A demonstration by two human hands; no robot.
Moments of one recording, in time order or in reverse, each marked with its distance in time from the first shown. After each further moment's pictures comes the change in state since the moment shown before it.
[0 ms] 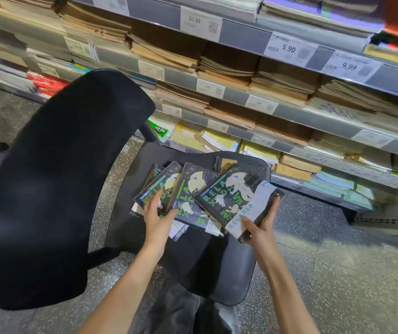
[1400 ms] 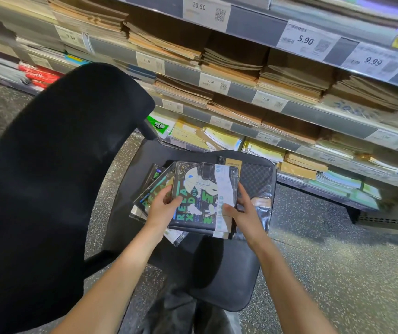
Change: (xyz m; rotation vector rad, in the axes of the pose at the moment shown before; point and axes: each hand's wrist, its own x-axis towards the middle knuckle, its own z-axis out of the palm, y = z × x) left_hand 0.034 0.029 0.005 0.079 -0.163 -0.165; right_hand 0.049 -0.008 0.038 -0.286 -0.109 0.088
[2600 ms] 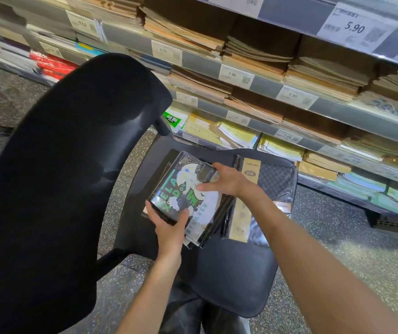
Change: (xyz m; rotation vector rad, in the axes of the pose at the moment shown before) left_hand -0.013 -0.042 0.004 -0.343 0.278 -0.148; right_hand 0.087 -0.062 0.060 -0.971 -0.396 -0.088
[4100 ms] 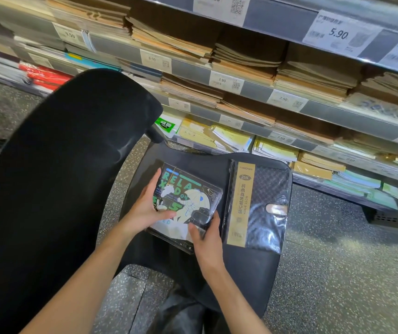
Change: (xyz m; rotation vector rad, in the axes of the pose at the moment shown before) left_hand 0.069 0.074 -0.036 0.736 -0.550 0.375; right_hand -0.063 -0.007 0.135 0.893 0.414 0.139
